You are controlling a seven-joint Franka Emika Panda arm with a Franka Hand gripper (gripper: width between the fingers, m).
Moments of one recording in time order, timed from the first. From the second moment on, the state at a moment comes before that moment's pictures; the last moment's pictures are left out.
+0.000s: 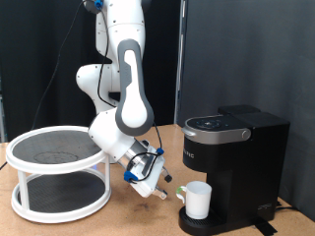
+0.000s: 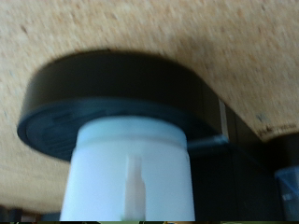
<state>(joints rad) -0.14 0.19 0.06 -2.61 1.76 2.36 1.23</state>
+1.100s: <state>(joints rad) -0.27 -0.16 -0.06 -2.73 1.50 1.92 1.46</state>
